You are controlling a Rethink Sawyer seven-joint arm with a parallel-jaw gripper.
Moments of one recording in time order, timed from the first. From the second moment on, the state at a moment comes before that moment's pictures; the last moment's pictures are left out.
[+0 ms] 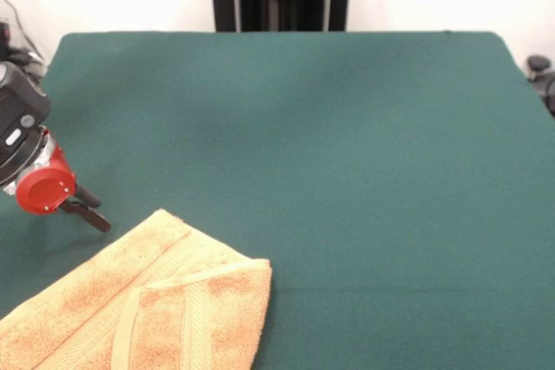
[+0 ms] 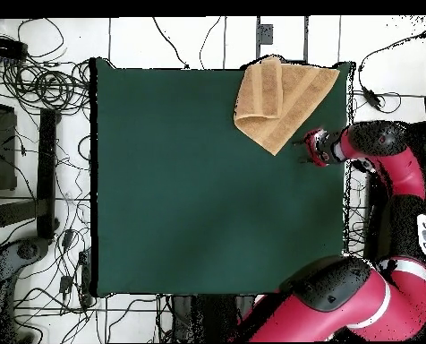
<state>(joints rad) -0.68 0.00 0.19 0.74 0.14 1.23 2.03</state>
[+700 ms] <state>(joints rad) -0.66 -0.02 0.18 0.76 0.13 1.21 2.03</state>
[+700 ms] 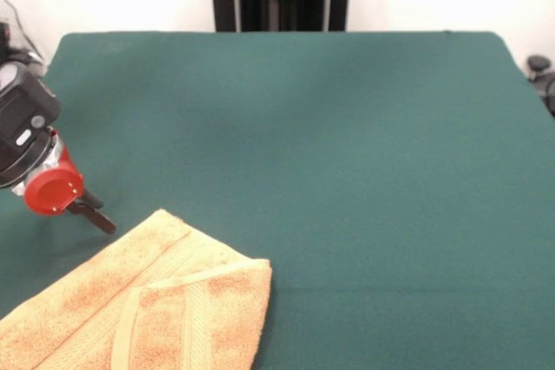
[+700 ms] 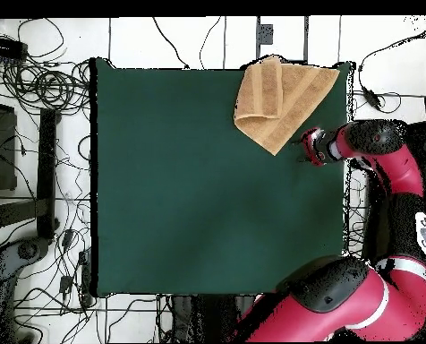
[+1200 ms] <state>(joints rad) -0.65 -0.02 0.16 0.76 0.12 1.19 2.03</state>
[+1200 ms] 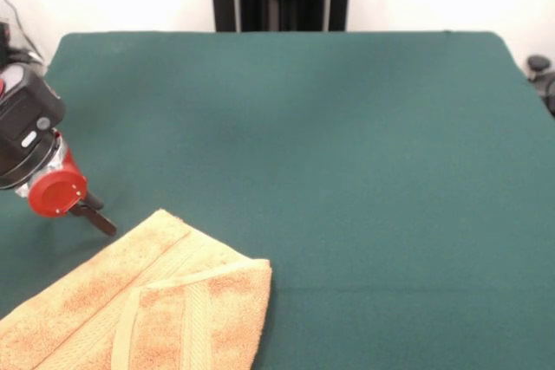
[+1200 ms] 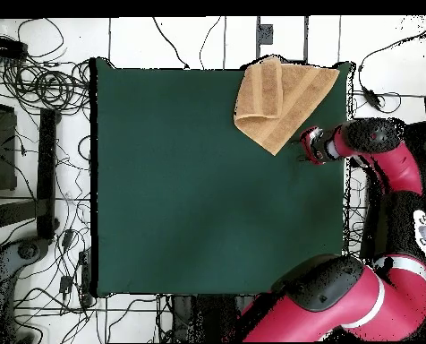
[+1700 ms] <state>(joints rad) -0.65 -0.03 0.15 0.80 0.18 1.14 2.11</state>
